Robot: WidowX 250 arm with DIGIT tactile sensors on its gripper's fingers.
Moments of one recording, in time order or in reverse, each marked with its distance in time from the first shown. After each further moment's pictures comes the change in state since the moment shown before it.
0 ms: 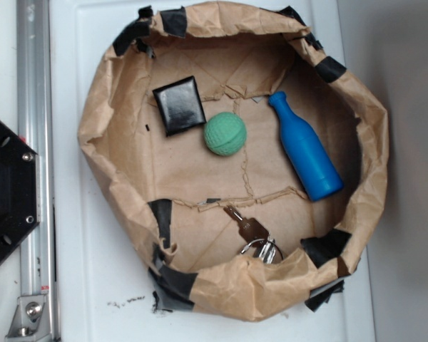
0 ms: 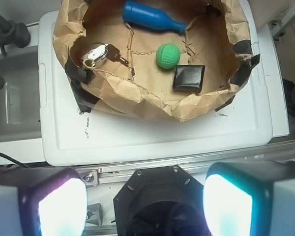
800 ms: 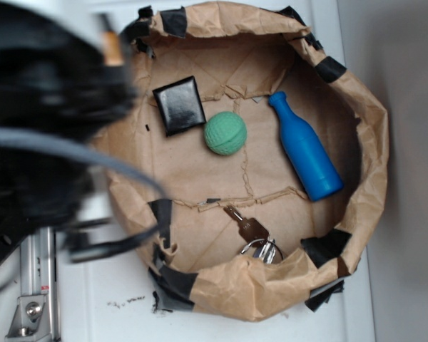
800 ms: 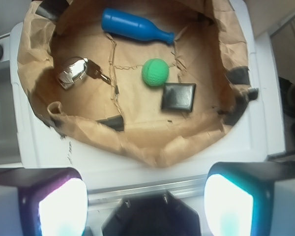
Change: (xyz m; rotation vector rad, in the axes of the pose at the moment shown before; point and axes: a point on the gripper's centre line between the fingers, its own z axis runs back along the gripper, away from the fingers) arm 0.074 0.021 -0.031 0.044 0.048 0.061
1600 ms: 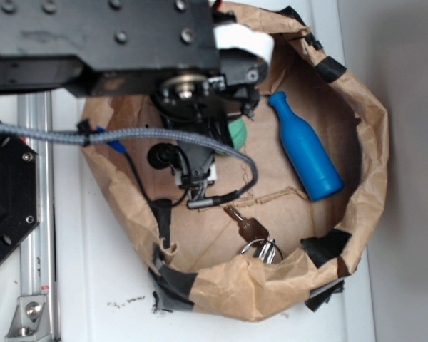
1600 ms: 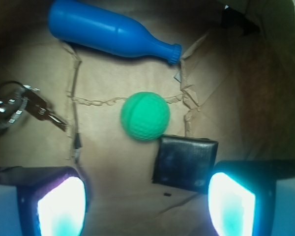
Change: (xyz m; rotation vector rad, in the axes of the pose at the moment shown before) arm 0.039 0.020 -0.113 0.041 0.017 -0.070
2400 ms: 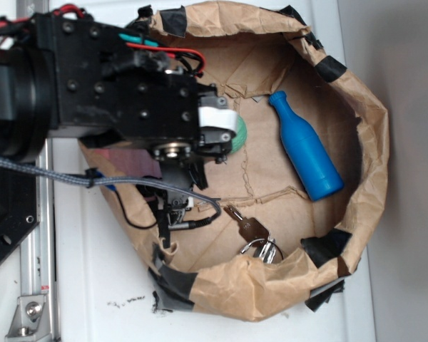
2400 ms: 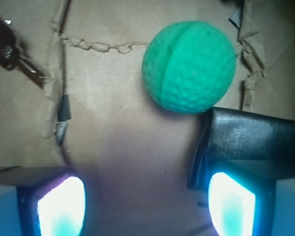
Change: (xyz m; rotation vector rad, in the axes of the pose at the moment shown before) arm -0.018 -0.020 -0.058 -0.013 0.021 -0.046
